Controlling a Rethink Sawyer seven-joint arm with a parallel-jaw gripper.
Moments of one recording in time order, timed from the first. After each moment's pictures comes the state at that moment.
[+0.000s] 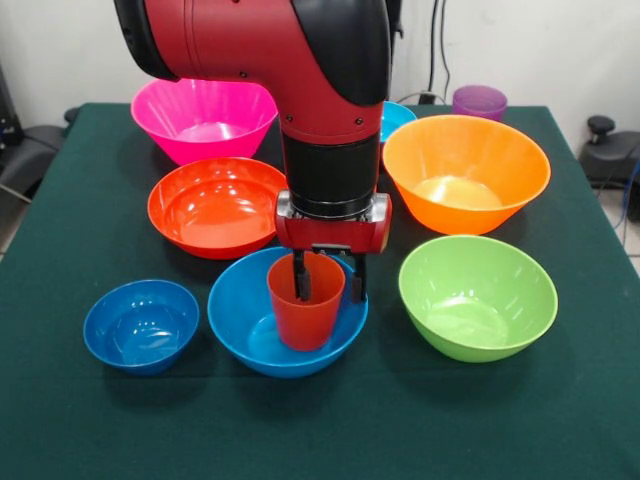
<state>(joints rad) -0.34 -0.40 0.15 1.35 -0.12 0.52 1.72</state>
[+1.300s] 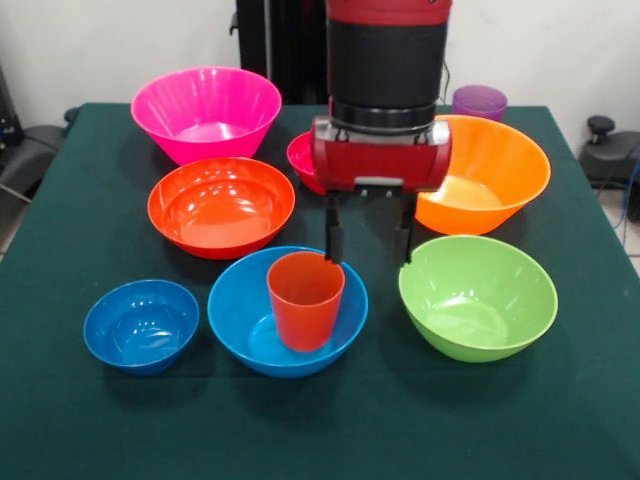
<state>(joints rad) -0.26 -0.57 0.12 1.35 -0.12 0.52 1.72</state>
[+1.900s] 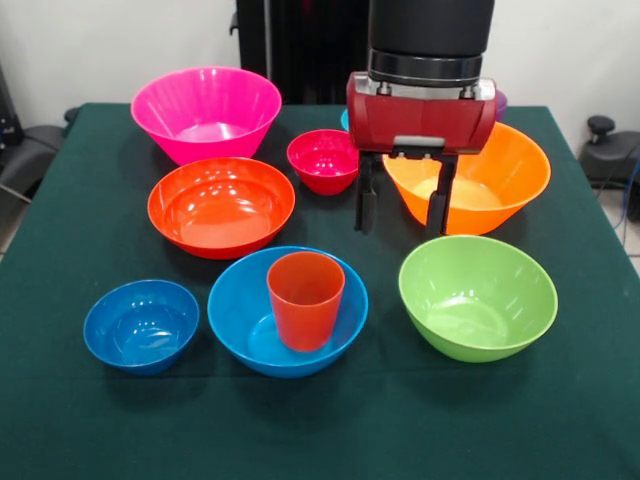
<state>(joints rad) -0.20 -0.62 0.08 1.37 -0.11 0.52 1.72</state>
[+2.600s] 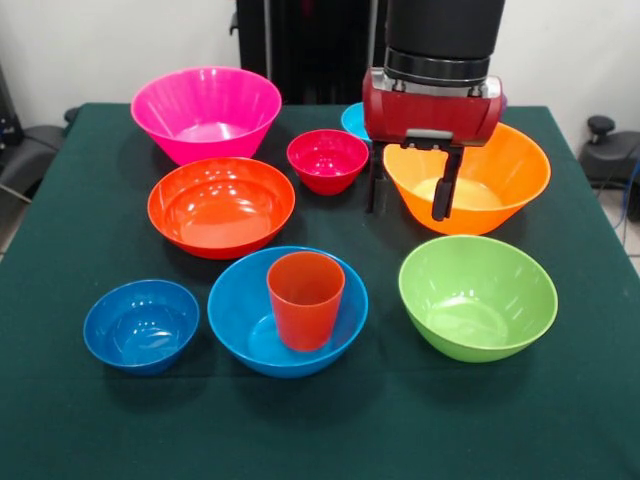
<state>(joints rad) -0.15 -0.63 0.03 1.44 -0.10 0.51 1.75</state>
